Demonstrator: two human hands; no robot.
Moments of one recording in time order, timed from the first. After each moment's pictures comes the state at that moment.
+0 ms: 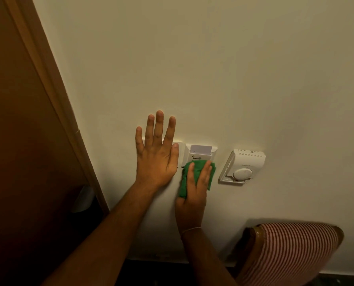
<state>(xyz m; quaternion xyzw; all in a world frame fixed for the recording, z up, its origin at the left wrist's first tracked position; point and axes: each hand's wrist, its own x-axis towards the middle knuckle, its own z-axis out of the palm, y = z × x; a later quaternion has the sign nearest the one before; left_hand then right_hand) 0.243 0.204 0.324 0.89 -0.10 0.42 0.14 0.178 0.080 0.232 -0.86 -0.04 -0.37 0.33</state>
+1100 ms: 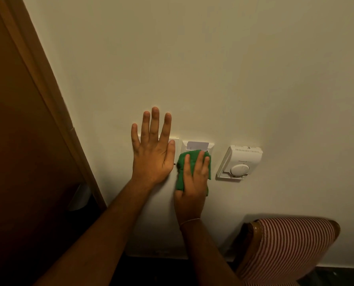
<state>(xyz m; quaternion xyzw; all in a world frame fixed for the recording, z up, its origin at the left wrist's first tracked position) 0.243 0.205 0.325 0.89 -0.11 0.42 0.14 0.188 0.075 0.243 -0.87 -0.04 -0.42 0.27</state>
